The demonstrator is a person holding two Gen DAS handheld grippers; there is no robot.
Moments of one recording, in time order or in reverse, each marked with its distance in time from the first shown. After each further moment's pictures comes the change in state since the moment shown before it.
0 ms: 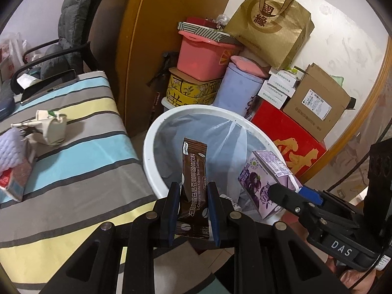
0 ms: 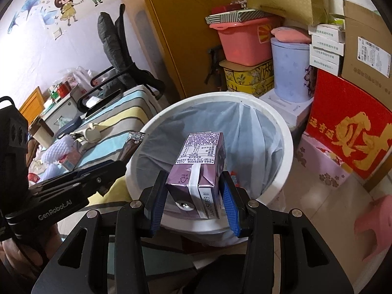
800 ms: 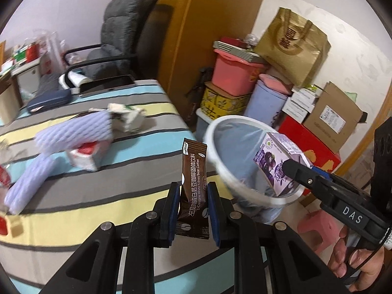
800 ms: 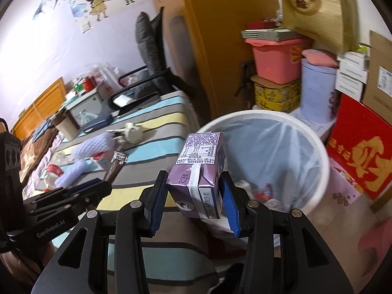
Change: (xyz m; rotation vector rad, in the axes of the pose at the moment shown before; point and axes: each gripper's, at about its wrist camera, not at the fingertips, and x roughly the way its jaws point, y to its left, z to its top) left arm -0.086 0.039 -0.033 -0.059 -0.085 0.138; right arm -0.014 0.052 0.001 -0.097 -0.055 0.076
